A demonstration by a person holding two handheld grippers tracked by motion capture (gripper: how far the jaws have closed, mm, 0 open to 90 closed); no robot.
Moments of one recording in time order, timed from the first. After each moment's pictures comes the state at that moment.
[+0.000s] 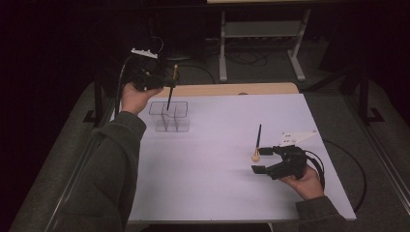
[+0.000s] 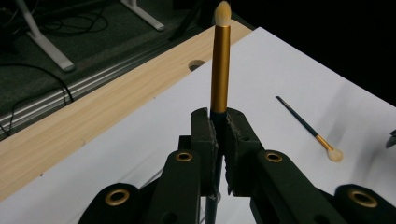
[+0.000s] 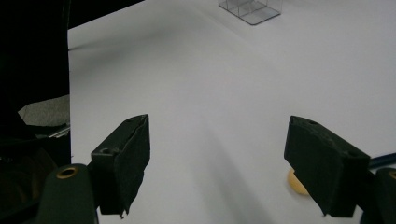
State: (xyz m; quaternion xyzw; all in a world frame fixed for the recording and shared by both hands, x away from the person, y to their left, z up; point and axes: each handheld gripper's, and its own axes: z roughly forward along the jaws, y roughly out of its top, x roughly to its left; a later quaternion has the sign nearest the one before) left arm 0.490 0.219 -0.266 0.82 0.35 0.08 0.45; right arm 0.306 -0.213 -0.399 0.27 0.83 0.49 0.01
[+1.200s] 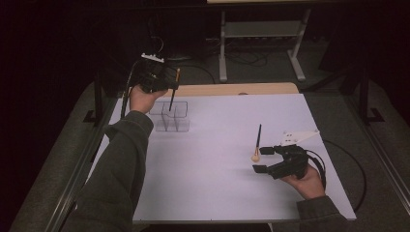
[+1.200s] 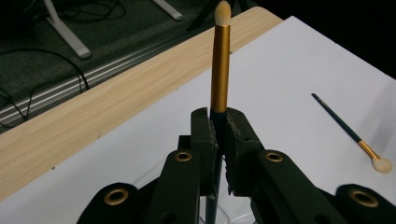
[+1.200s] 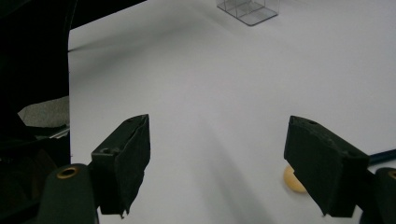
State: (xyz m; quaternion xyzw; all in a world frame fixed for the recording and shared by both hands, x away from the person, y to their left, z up) left arm 0.515 0.213 -0.298 0.82 0.38 0.09 0.42; right arm 0.306 -0.217 -0.398 0.27 0.83 0.49 0.01
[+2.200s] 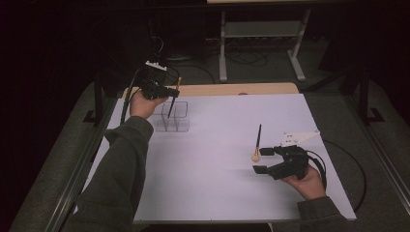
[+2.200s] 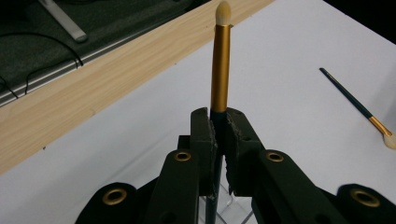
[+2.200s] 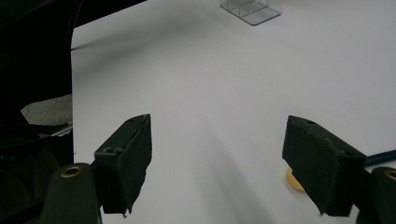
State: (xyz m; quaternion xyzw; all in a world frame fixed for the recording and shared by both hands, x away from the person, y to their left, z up) left arm 0.510 0.214 -0.318 0.84 0.37 0.08 0.39; right arm 0.304 -0.217 -0.398 0.26 0.83 0.49 0.01
